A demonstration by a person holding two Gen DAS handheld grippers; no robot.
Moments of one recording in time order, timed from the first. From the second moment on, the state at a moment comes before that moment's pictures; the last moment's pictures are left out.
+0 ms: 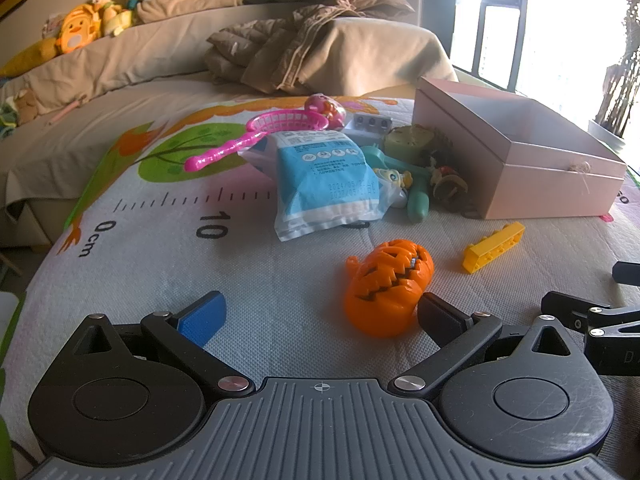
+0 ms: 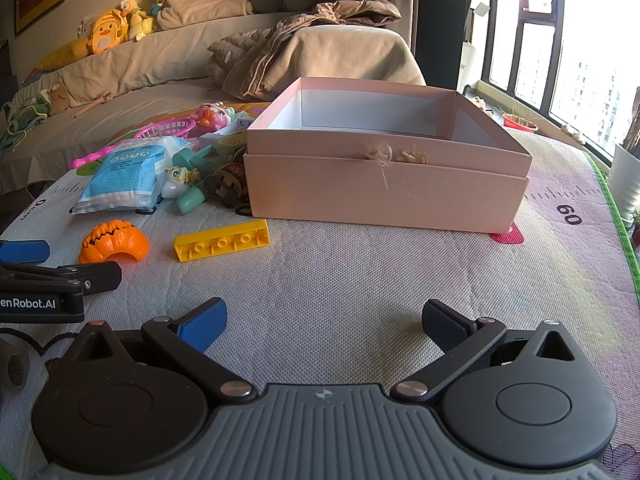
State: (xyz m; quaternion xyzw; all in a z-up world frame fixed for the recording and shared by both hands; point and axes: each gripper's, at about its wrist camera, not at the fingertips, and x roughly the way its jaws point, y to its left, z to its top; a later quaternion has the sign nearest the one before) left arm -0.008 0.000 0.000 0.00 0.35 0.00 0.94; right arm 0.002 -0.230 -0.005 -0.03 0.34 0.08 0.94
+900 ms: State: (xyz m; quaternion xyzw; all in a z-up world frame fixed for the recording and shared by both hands) left arm -0.035 0.001 0.002 0.01 0.37 -0.01 0.93; right arm 0.009 -0.230 -0.003 -0.03 0.36 0.09 0.93
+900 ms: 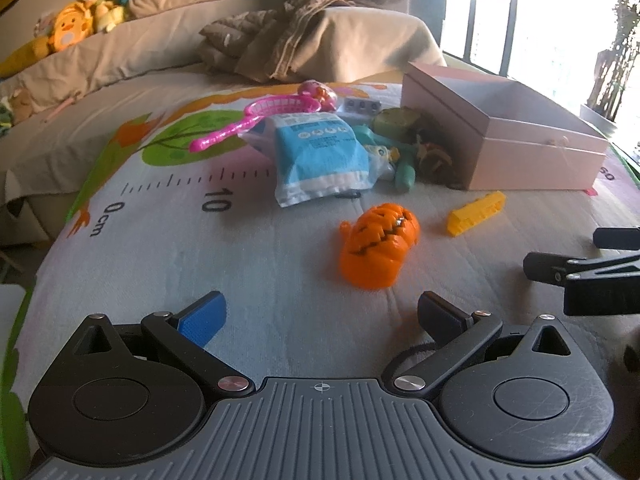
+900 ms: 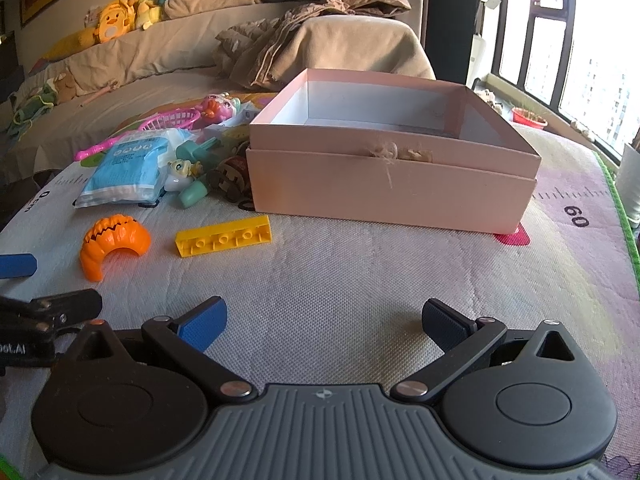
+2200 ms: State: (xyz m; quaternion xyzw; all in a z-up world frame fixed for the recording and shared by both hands) left arm 0.012 0.010 0.019 0.04 0.34 -0.10 0.93; right arm 0.106 -0.287 0.051 0.03 0.28 0.01 0.96
